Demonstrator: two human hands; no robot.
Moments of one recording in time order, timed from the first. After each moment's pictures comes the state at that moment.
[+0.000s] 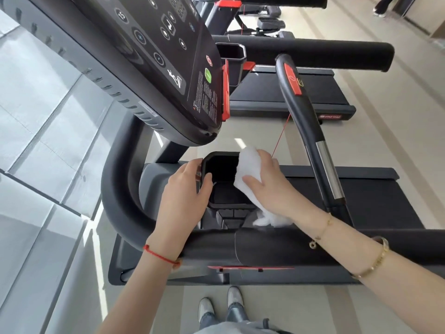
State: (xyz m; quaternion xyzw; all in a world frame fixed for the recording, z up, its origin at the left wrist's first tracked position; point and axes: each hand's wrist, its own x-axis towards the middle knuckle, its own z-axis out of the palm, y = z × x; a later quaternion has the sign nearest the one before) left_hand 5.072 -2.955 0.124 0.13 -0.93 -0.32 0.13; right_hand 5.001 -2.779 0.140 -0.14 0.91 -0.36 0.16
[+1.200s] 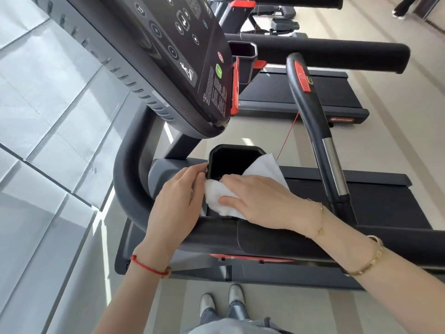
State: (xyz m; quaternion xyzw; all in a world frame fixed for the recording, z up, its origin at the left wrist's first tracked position) left_hand 5.116 -2.956 0.130 0.10 -0.92 -0.36 0.14; right_hand 5.035 -2.788 0.157 -0.47 0.86 -0.14 0.13
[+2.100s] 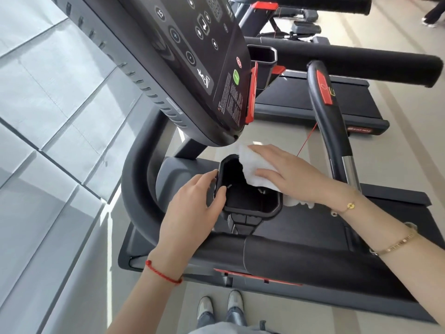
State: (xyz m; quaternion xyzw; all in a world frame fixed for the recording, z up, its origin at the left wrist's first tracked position) left_hand 5.101 -2.949 0.129 0.14 -0.92 -0.33 0.13; right_hand 4.942 -2.770 0.144 -0.43 0.87 -0.21 0.11
